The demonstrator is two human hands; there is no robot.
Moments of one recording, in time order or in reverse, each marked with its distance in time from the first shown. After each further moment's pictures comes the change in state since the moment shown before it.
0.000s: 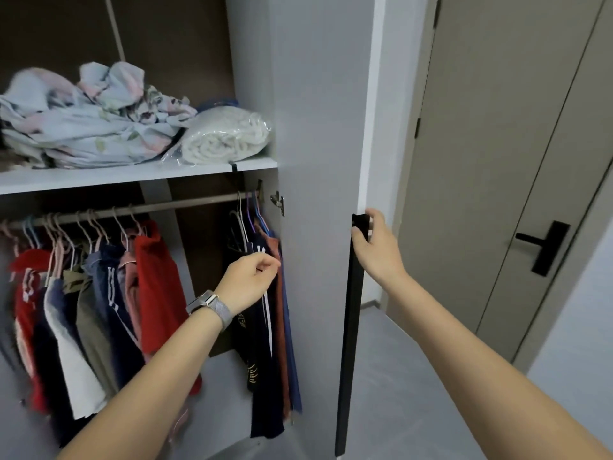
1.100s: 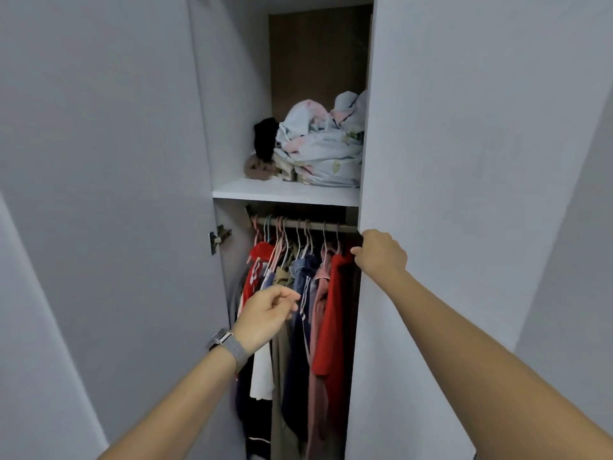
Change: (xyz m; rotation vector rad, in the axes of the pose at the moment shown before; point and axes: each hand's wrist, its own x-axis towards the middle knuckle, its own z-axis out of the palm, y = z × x) left_hand -0.047 -0.170 -0.190 -0.086 0.467 -0.410; right_hand 0.071 -0.183 0.335 -0.430 -0.472 -0.414
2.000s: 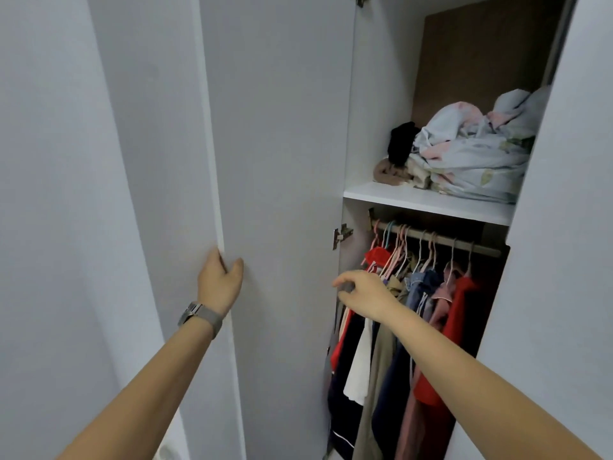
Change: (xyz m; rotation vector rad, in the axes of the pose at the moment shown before) left_hand -0.075 -0.046 -0.188 0.139 0.936 -0.189; right_hand -0.047 -0.148 0.115 0.375 -0.441 -0.702
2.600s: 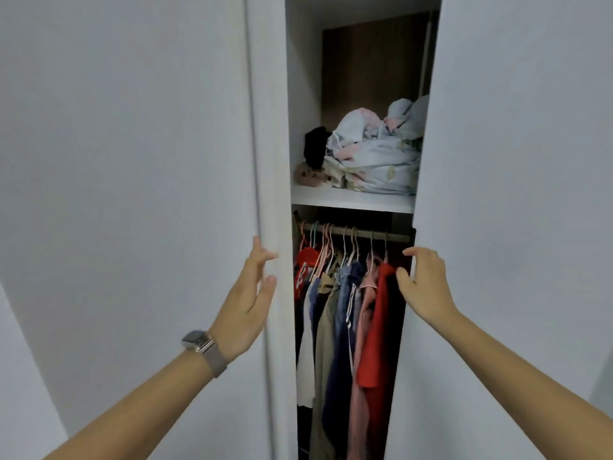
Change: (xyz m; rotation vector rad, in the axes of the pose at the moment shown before) left_hand -0.061 0.046 0.067 -0.154 -0.664 0.570; right_hand -0.102 0.092 -0.089 -0.144 0.714 0.290
